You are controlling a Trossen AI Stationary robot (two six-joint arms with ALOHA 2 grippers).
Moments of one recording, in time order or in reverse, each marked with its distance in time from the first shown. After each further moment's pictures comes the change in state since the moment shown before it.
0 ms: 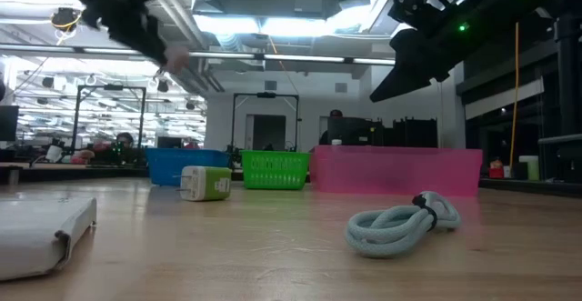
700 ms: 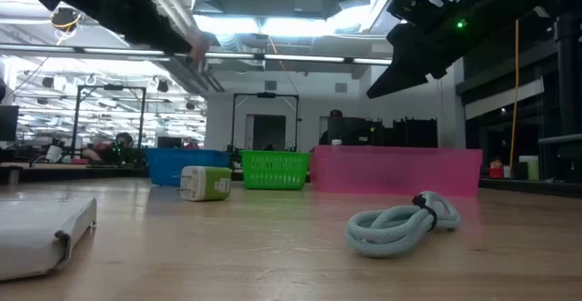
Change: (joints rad) left arm -0.083 -0.072 -0.229 0.466 0.068 -0.084; right arm 0.000 0.000 0.000 0.037 0.001 -0.004
